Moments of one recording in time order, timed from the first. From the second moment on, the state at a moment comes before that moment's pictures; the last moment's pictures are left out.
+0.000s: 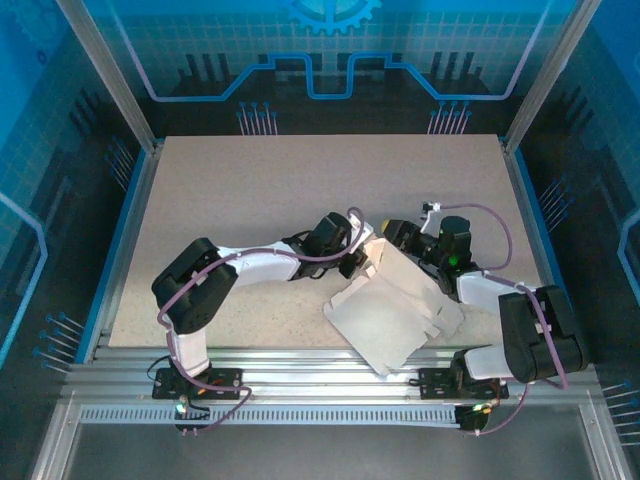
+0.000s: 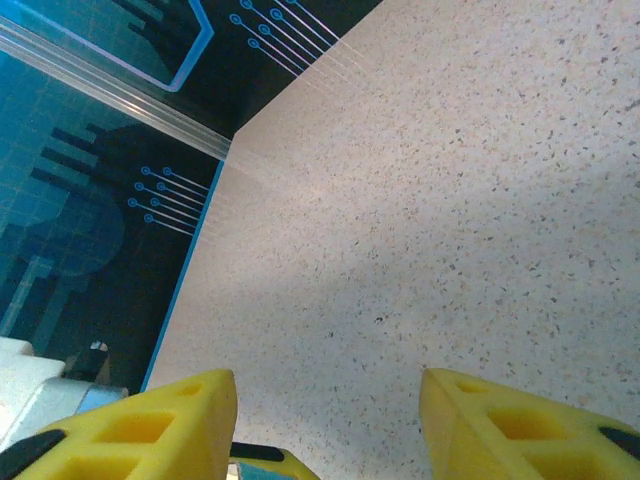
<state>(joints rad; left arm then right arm) -0.78 1.85 1.10 0.02 0.16 -0.11 0.16 1.37 0.45 0.59 -0.54 0.76</state>
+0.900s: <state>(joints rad) -0.75 1.93 1.18 0.04 0.21 -0.06 0.18 1.49 0.45 0.71 -0.42 0.82</state>
